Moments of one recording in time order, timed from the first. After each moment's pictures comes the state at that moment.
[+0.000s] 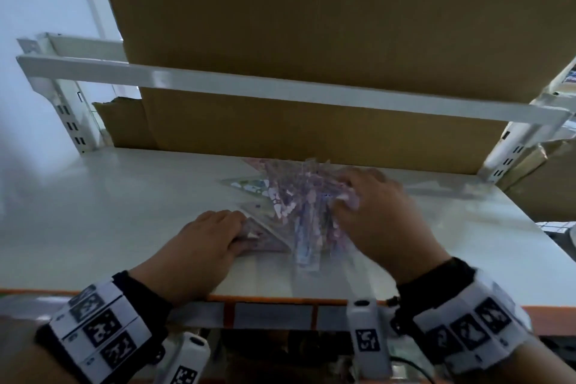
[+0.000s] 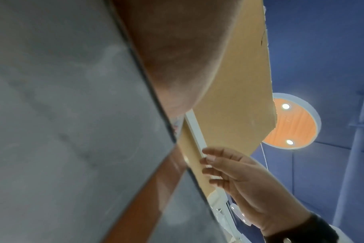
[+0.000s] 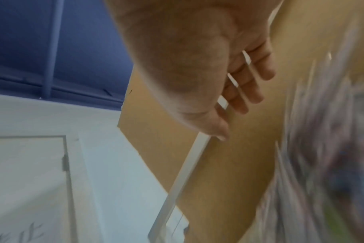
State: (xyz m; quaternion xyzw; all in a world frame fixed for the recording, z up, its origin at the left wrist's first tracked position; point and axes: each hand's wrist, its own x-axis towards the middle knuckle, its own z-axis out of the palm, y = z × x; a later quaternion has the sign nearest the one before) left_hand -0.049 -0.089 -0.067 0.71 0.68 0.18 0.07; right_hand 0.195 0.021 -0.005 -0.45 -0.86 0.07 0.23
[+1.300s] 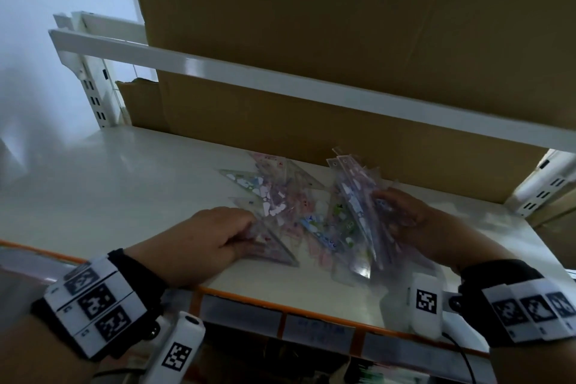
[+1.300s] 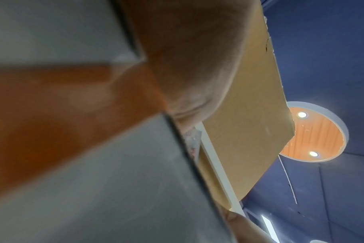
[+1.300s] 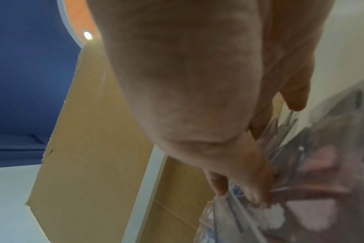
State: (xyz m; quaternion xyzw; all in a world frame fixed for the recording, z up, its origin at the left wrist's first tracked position) left_hand -0.023 -0.081 -0.060 0.72 0.65 0.22 0.12; right_hand 0.278 0.135 -0.034 -0.35 -0.86 0.36 0.08
